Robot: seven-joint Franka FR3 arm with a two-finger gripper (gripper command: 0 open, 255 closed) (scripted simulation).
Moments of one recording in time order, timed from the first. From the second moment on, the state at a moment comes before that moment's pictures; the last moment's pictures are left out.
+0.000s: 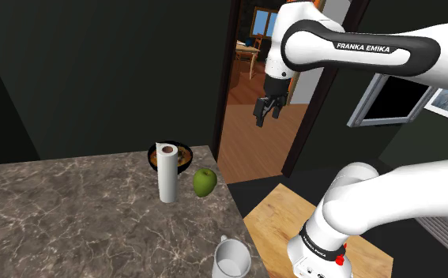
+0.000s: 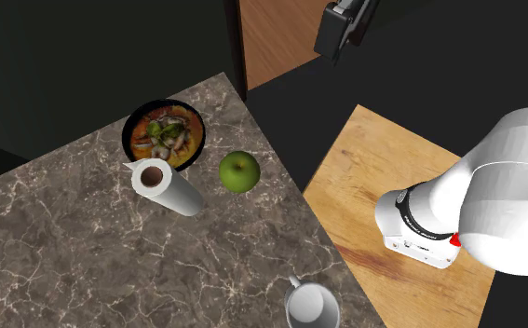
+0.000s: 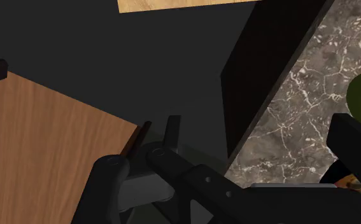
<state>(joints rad) 0.02 -0.76 -0.04 -2.43 -0.10 1.66 0.04</state>
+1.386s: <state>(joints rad) 0.19 -0.43 0.15 -2.60 0.23 2.14 0.32</state>
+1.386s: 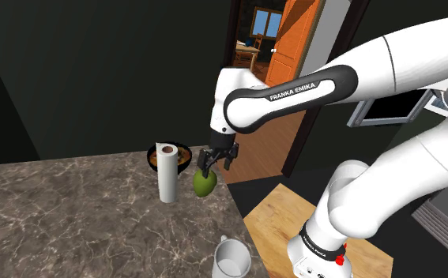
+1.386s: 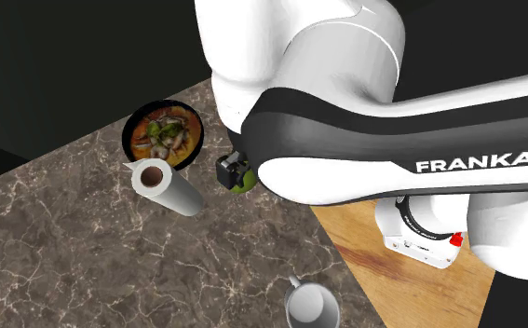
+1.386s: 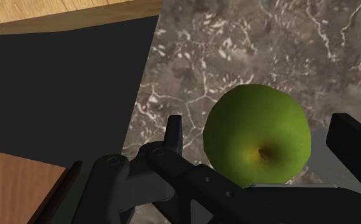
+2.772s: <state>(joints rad) 0.21 -0.33 0.18 -2.65 0.27 2.30 0.32</state>
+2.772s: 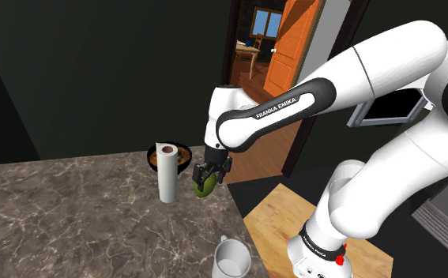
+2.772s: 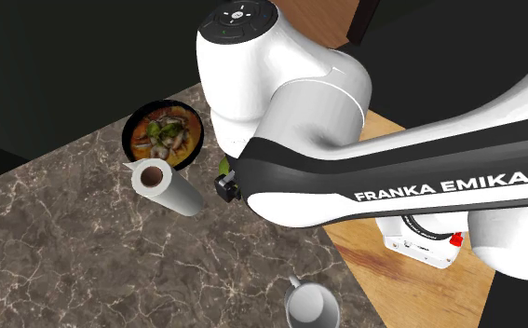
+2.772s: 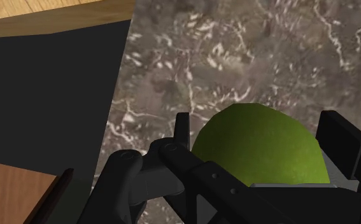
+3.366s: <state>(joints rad) 0.21 -0.36 0.17 -2.63 0.27 2.24 0.33</state>
